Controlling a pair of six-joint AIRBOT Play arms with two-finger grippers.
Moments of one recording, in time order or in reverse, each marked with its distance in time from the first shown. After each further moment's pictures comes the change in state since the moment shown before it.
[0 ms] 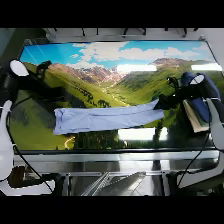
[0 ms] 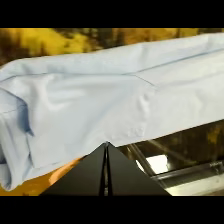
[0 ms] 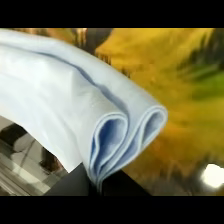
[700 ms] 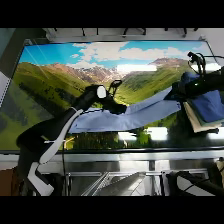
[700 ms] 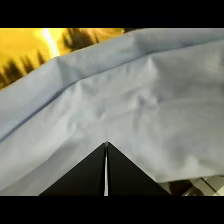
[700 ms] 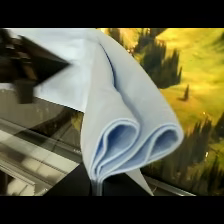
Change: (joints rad) left arm -0.586 -0.400 0.100 -0.164 0.433 -0.062; right arm 0.066 0.408 0.111 -0.042 0.135 0.217
